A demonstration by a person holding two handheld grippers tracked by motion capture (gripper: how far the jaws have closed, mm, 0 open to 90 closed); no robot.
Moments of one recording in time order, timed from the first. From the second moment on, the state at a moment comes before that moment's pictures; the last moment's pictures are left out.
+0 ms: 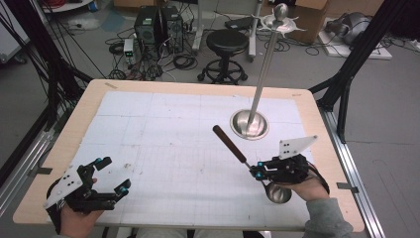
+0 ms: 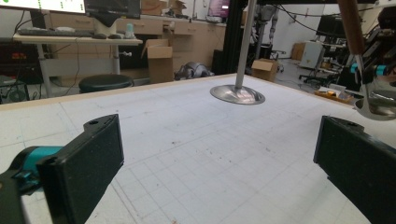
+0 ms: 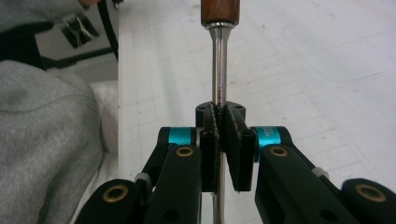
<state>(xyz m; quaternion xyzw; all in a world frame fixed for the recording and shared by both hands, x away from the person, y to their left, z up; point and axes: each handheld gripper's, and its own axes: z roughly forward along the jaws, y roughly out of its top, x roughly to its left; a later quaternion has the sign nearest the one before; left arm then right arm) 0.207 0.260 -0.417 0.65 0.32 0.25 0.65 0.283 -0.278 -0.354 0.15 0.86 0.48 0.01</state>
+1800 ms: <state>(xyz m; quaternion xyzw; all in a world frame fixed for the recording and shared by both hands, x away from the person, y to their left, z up) 0.205 0.267 -0.419 0.63 0.33 0.24 0.66 0.331 -0.387 -0.280 0.26 0.75 0.58 0.15</state>
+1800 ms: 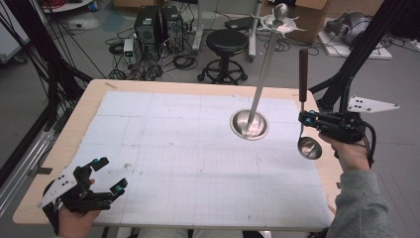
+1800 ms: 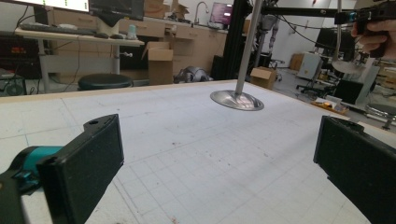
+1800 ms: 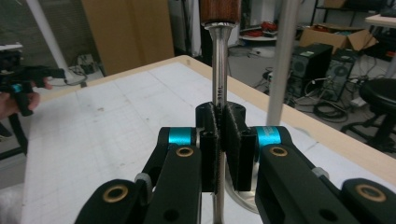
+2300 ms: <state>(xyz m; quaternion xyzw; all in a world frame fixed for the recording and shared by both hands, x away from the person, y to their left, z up) 0.199 0.273 -0.421 0.63 0.34 0.24 0.65 0.354 -0.389 -0.278 0.28 0.74 0.59 0.16</state>
